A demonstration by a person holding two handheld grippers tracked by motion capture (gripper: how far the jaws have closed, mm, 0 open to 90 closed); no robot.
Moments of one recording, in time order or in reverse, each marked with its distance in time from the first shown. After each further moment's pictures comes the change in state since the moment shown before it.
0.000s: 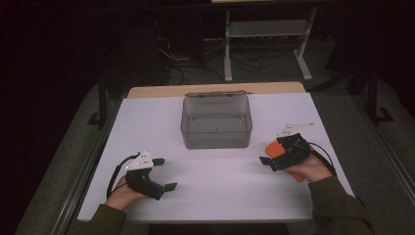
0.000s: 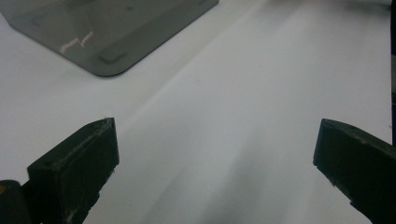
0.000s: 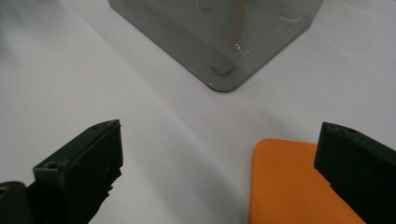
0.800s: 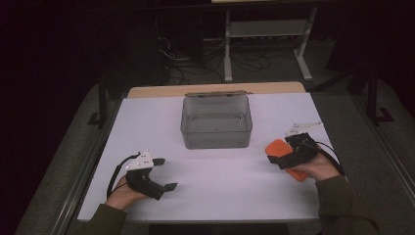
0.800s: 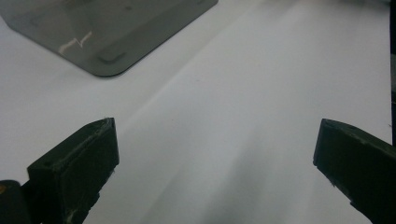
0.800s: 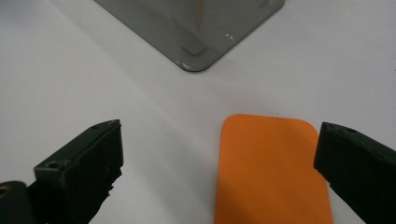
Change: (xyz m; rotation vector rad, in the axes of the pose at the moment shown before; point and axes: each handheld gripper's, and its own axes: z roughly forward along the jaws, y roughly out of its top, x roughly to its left) left arm 0.000 0.000 0.001 0.000 -0.003 0.003; right arm -0.020 -0.012 -0.007 0.025 -0.032 0.031
